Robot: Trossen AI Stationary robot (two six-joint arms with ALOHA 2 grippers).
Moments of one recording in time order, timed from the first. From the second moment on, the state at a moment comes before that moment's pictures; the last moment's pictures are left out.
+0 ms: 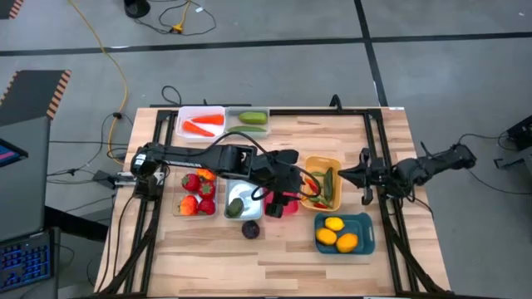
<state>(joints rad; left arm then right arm) -0.12 1.95 2.07 -0.77 -0.01 0.23 0.37 0.14 0.20 -0.05 0.51 0.14</state>
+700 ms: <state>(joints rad) -0.13 1.95 2.06 -0.82 -0.01 0.17 0.24 0.00 0.08 -0.16 0.42 0.15</state>
